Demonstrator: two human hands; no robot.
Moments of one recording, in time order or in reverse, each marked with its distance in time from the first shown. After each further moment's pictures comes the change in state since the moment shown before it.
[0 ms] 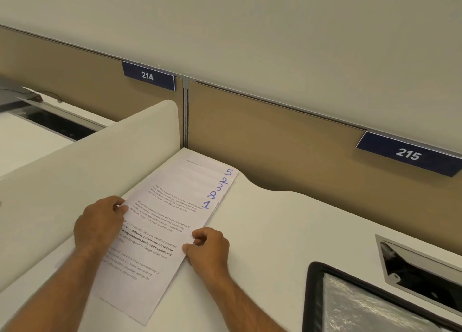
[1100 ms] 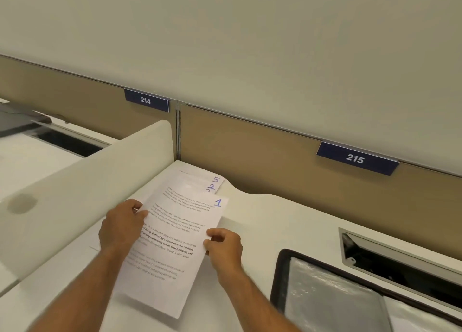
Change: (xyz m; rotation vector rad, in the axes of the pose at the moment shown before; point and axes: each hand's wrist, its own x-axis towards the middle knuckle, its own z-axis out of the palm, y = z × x) left_hand -0.082 0.052 -0.036 -0.166 -0.010 0.020; right_hand -0.061 -0.006 -0.081 0.265 0.097 0.058
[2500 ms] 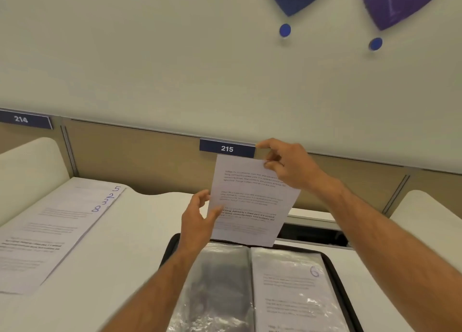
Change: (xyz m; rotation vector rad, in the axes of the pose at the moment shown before) left_hand -0.304 0.271 0.136 -0.684 -0.482 0.464; right_hand -0.109 -0.180 -0.447 -0.969 0.172 -0.767
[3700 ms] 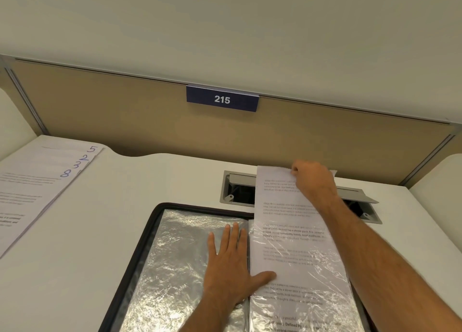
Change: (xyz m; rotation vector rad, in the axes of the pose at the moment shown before) left_hand -0.082 -0.122 0.117 0.945 -0.594 0.083; right_hand -0.027 0.182 0.139 -0.507 -0.133 0.435
